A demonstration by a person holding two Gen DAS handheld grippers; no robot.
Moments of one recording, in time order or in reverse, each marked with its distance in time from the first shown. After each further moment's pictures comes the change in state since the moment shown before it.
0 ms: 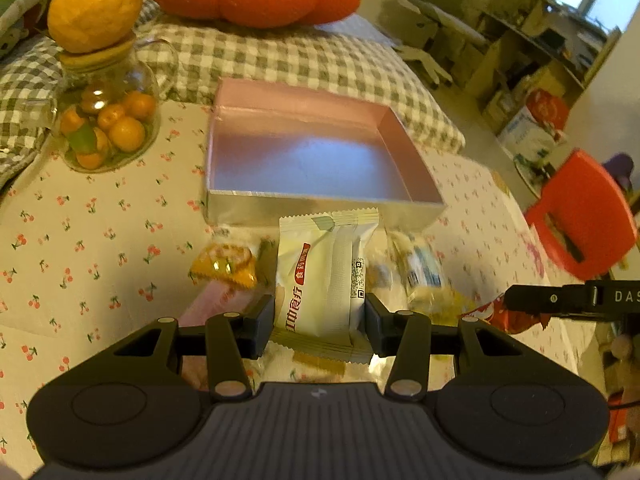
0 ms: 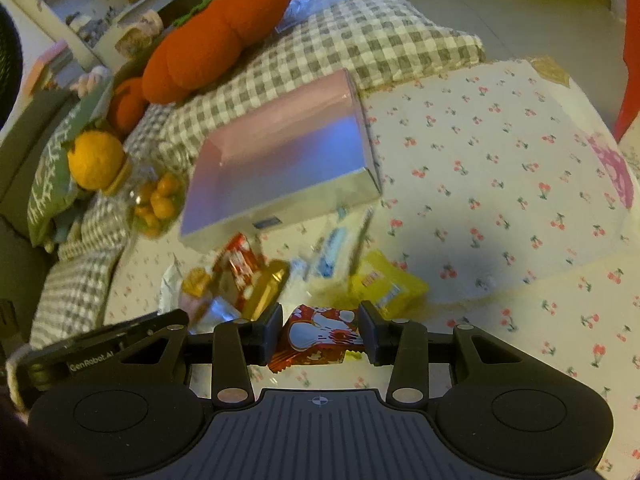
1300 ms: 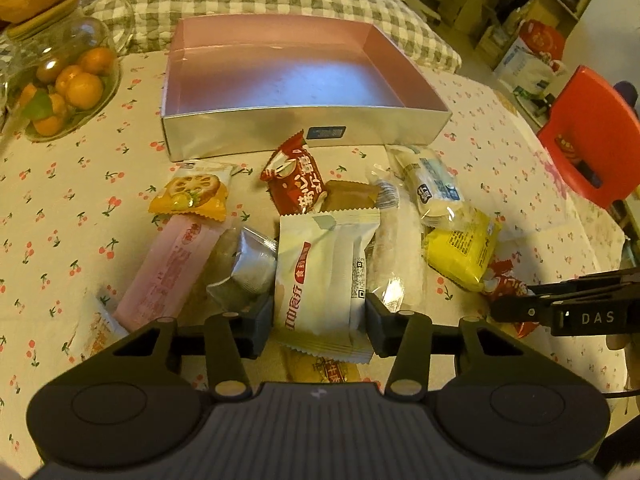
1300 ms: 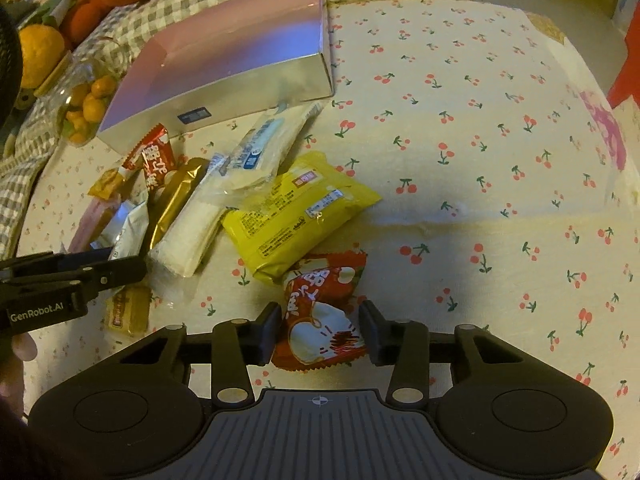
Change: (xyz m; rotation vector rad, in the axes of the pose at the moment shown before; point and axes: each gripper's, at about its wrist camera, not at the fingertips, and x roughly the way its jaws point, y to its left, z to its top) left arm 0.037 -0.008 -0.033 0.135 0.142 0.019; right arm 0.048 -0.020 -0.046 -0.124 0.173 -0.201
